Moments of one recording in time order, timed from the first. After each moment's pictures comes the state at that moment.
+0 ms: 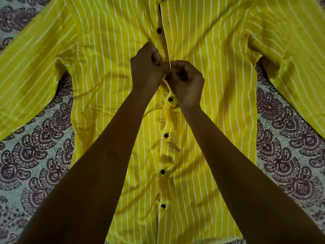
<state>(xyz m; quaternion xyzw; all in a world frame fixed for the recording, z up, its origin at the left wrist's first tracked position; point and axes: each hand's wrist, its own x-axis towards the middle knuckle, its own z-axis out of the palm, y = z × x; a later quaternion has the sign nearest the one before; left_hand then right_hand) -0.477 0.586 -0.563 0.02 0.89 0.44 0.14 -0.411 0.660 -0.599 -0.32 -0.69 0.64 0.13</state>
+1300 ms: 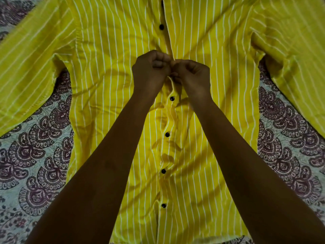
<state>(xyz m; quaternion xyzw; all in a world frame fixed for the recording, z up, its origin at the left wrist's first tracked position) -0.463 0.582 -0.565 -0.04 0.82 0.53 0.19 -0.417 0.676 -0.587 -0.36 -0.62 0.70 0.03</state>
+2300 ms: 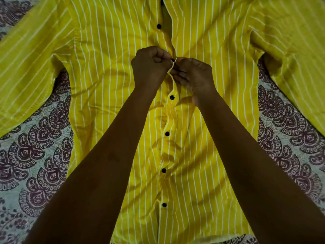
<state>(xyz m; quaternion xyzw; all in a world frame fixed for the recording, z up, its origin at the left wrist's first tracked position) -0.471 0.590 -0.561 -0.04 0.86 0.49 0.17 -0.420 0.686 -0.568 -0.40 -0.48 0.78 -0.04</state>
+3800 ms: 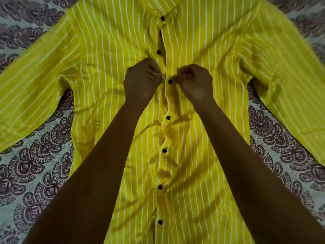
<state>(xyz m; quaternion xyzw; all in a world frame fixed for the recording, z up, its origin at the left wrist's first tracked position) -0.498 0.574 -0.568 0.08 0.90 0.41 0.12 -0.447 0.702 -0.568 -0.34 -0.80 0.49 -0.01</state>
